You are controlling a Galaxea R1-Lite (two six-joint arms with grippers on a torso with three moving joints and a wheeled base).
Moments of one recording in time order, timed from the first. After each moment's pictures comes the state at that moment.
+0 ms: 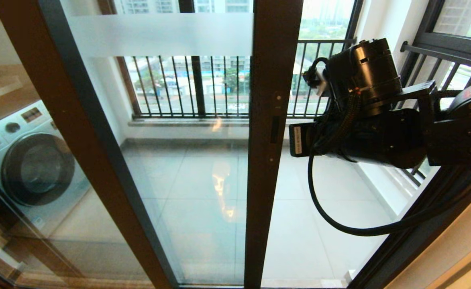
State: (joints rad) left arm -0.01 0.00 0.00 0.00 0.00 0.00; right arm 0.70 1.75 -1.46 0.19 -0.43 0.26
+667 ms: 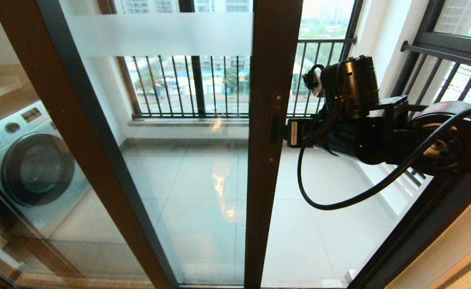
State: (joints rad) left arm -0.01 0.00 0.00 0.00 0.00 0.00; right arm 0.61 1.82 -1.42 -0.05 -0.44 0.22
